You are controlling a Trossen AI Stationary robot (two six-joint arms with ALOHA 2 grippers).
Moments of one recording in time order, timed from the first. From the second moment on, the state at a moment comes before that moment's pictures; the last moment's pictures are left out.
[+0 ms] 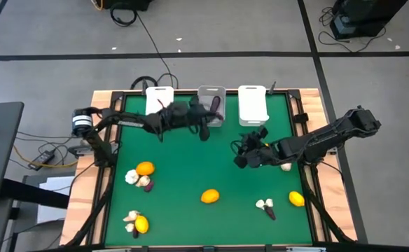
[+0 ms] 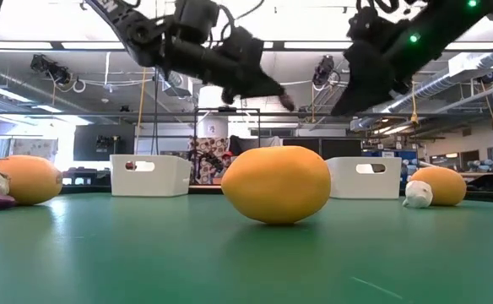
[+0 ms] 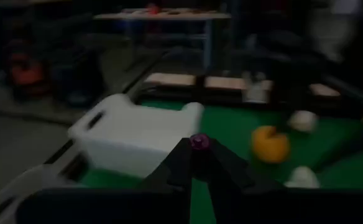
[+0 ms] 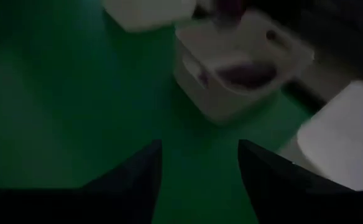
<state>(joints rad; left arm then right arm) 0.28 1.68 0.97 0.55 -0.03 0.02 0.24 1.31 0.74 -0.33 0.80 0.56</state>
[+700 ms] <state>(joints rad) 0.45 1.67 0.97 0.36 -0.08 0.00 0.23 1.31 0.74 -0.34 0.80 0.55</state>
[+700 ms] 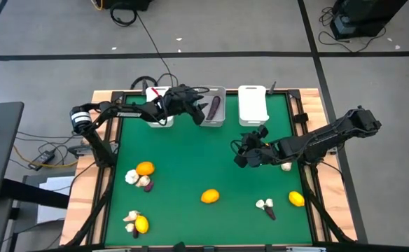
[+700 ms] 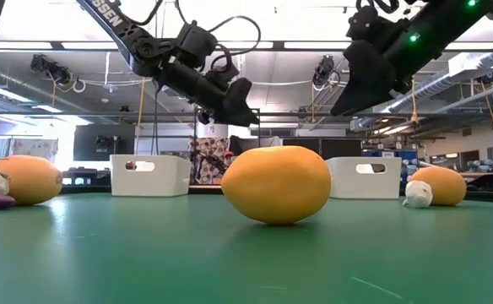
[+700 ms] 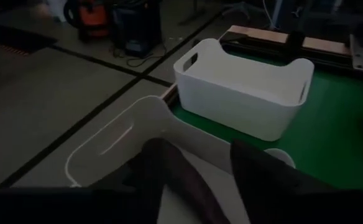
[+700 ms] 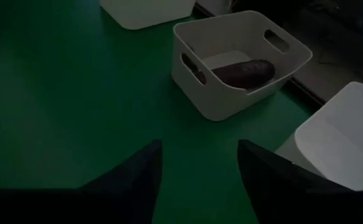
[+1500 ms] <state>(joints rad) 0.46 1.67 1.03 0.31 0.01 0.12 0.39 1.31 0.93 -0.90 -0.21 1.30</state>
